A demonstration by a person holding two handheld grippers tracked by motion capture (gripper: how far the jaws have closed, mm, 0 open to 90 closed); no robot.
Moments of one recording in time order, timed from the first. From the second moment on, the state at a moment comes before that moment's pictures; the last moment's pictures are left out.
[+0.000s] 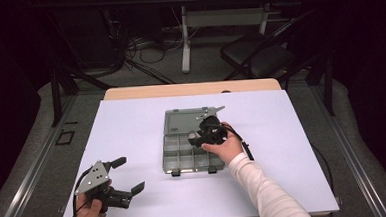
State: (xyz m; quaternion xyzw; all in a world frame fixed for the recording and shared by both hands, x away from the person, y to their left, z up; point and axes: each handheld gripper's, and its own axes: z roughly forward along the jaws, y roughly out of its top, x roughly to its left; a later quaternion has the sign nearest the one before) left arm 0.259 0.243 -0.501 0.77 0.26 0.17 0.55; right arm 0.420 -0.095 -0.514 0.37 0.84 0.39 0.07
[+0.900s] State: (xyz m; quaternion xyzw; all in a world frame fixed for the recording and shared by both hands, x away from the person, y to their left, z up) left arm 0.263 0.240 -0.502 0.78 0.27 0.17 0.54; right arm 0.409 -0.102 -0.495 0.38 0.83 0.39 0.11
